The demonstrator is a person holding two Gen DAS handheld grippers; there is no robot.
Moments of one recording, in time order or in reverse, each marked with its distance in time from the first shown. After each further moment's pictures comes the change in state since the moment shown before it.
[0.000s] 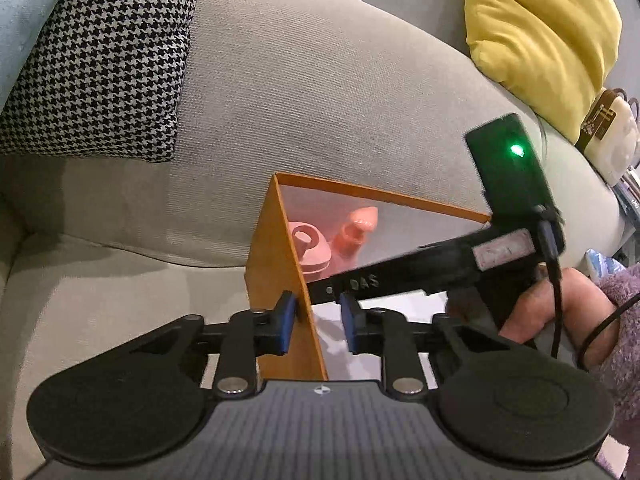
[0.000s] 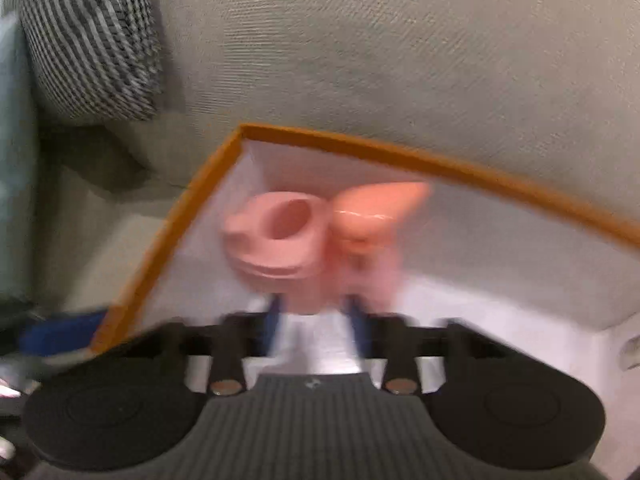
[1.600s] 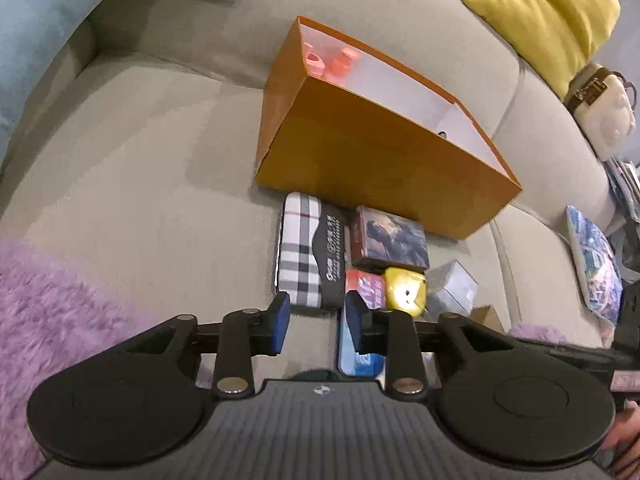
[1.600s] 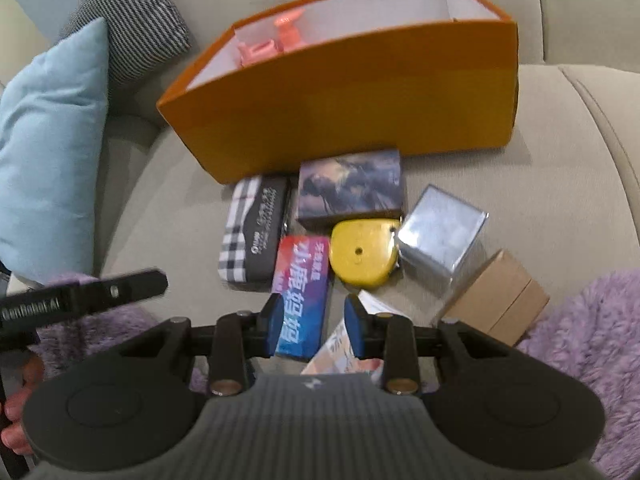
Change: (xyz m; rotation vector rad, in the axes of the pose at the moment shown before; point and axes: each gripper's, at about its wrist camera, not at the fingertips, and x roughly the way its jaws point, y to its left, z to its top) left arm -0.091 -0.041 -0.160 -0.190 0.134 0.018; right arm -0.144 0.026 -0.294 0.271 -0.144 -0.062
